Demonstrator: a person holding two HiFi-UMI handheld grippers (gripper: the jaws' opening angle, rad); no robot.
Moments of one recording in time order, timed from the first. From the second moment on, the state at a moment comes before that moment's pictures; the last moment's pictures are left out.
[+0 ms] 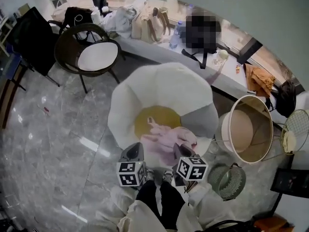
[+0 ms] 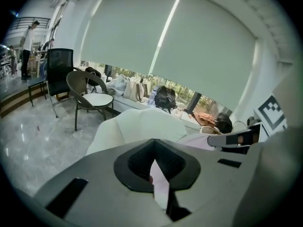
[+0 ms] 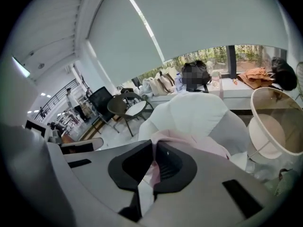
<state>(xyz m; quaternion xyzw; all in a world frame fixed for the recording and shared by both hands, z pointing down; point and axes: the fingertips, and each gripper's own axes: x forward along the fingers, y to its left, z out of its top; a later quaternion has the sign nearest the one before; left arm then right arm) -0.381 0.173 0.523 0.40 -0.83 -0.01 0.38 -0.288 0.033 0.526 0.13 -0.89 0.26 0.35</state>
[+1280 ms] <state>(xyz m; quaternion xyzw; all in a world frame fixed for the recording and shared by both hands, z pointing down) -0.145 -0.042 0.411 0.67 -0.67 0.09 0.31 -0.010 -0.084 0.387 0.39 -0.84 0.33 0.18</state>
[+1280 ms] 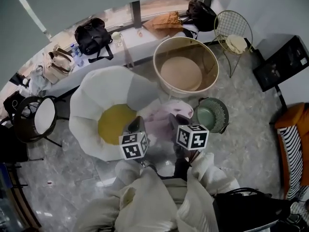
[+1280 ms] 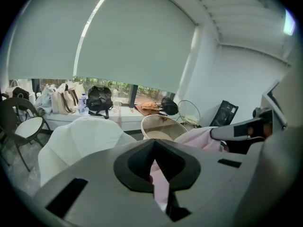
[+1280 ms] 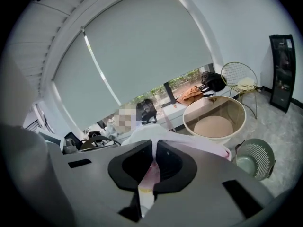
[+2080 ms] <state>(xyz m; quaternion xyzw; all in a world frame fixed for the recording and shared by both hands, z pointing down) 0.112 -0.149 0.416 0.73 -0.59 0.13 0.32 0.238 -0.163 0.389 0.46 -0.80 0.37 0.14</state>
